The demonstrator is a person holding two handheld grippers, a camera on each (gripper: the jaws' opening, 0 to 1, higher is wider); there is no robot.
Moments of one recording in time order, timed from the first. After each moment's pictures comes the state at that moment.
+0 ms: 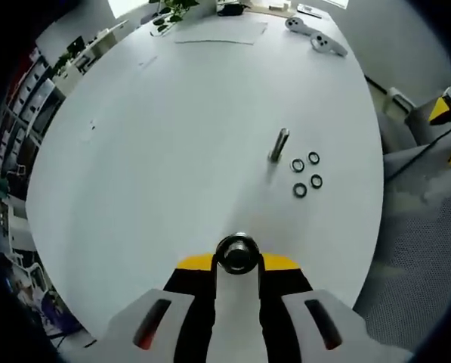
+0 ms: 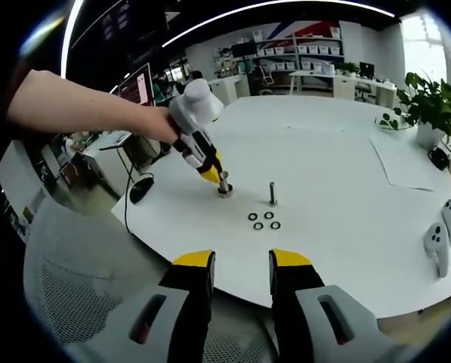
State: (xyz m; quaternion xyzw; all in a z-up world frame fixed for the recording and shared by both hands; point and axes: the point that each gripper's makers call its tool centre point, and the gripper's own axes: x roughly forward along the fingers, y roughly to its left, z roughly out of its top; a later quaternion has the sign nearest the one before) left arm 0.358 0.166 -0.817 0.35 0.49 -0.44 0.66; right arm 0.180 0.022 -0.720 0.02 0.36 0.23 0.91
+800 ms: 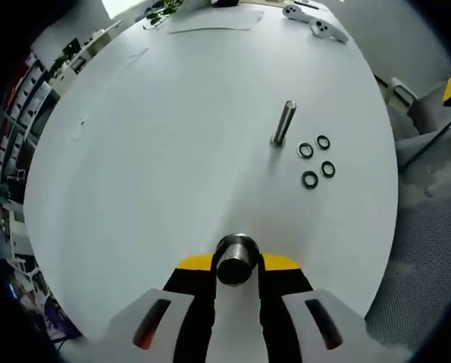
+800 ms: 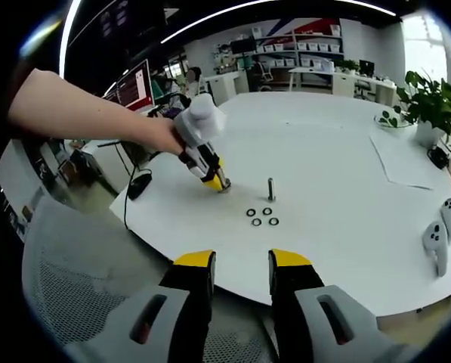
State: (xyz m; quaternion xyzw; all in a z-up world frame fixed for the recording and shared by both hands) left arm 0.355 0.165 -0.848 0.37 0.48 -0.45 0.66; right arm 0.179 0.020 -0.724 0.01 0.37 0.22 0.90
